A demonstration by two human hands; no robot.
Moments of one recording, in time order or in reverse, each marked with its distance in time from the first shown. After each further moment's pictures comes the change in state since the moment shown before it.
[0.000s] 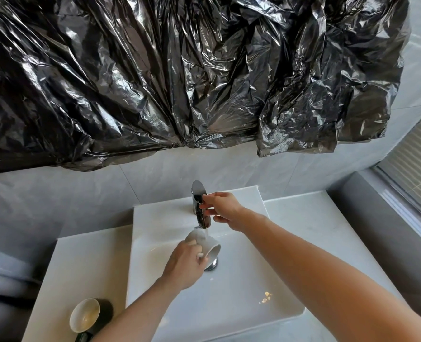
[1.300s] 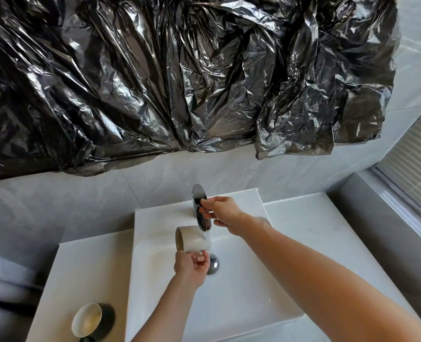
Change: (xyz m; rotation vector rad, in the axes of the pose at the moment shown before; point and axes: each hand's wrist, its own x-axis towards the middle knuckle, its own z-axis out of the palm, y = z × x) left_hand 0.011 0.049 -0.007 -2.115 0.276 -1.147; right_hand -0.007 0.002 0.002 0.022 0.023 -0.017
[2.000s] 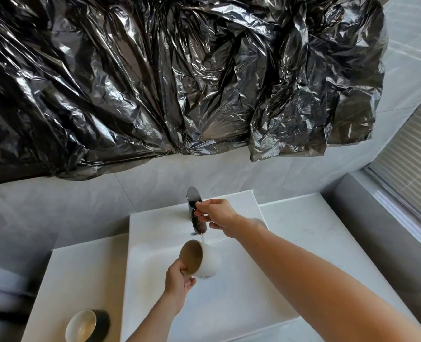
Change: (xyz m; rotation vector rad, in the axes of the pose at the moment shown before) left_hand -0.016 0.005 -0.037 0.657 -0.051 0.218; right_hand 0.000 0.001 0.000 0.002 0.006 0.001
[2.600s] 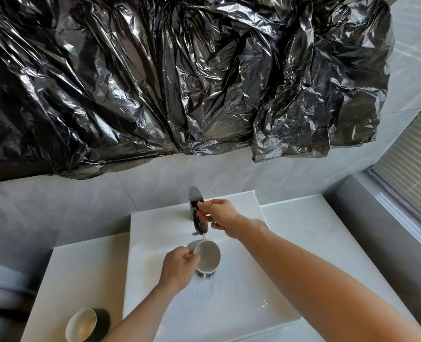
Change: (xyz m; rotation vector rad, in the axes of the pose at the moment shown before) left_hand 0.027 0.023 -0.005 1.049 0.018 0.609; right_hand 0.003 0.001 -0.001 0.007 -0.005 0.005
